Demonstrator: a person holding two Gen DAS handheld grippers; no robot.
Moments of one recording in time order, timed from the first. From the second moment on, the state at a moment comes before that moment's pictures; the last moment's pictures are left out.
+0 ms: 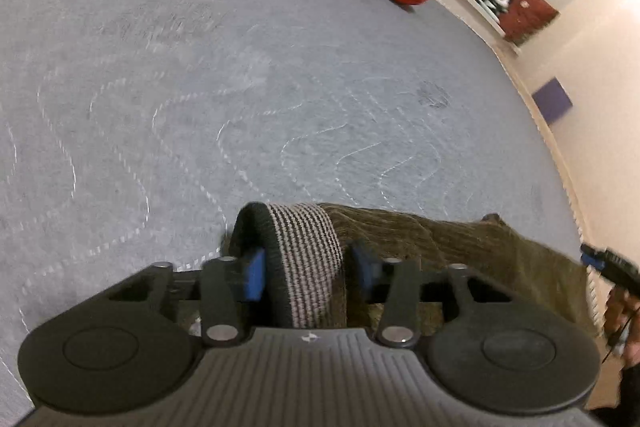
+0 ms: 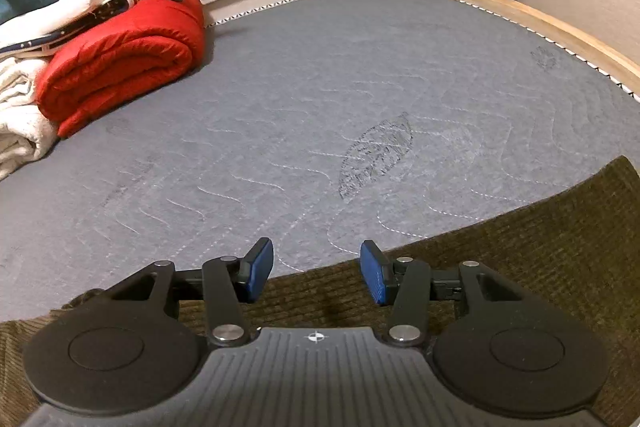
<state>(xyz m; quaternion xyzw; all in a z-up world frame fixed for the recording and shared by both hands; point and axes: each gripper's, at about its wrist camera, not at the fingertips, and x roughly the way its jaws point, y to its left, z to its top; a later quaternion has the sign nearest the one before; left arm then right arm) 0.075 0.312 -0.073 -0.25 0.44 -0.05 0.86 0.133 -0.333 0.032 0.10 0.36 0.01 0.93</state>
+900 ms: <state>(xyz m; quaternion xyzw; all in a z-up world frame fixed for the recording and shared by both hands) 0.014 0.214 -0.036 0.08 0.42 -0.11 0.90 0.137 -0.320 0.030 0.07 0.35 0.01 0.93</state>
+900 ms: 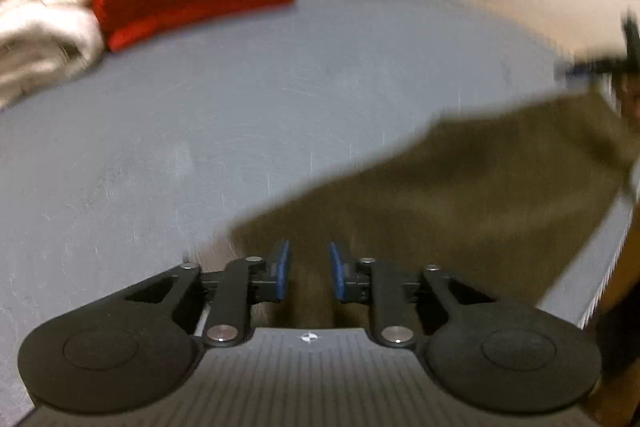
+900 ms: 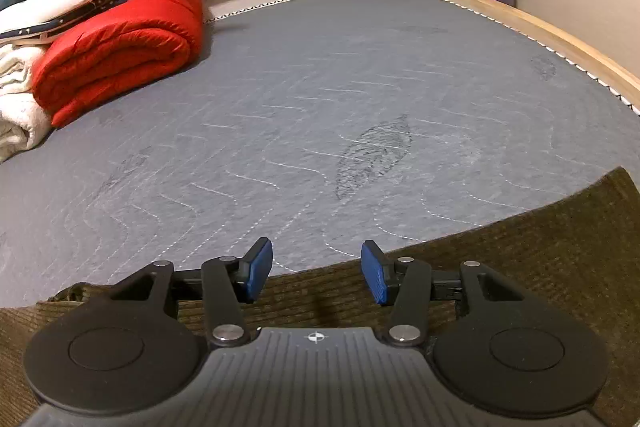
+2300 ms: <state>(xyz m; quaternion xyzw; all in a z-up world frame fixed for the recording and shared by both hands) 0.077 0.086 -0.075 0.20 0.44 -0.16 0.86 0.067 -0.494 0.026 0.20 0.30 -0.17 0.92</state>
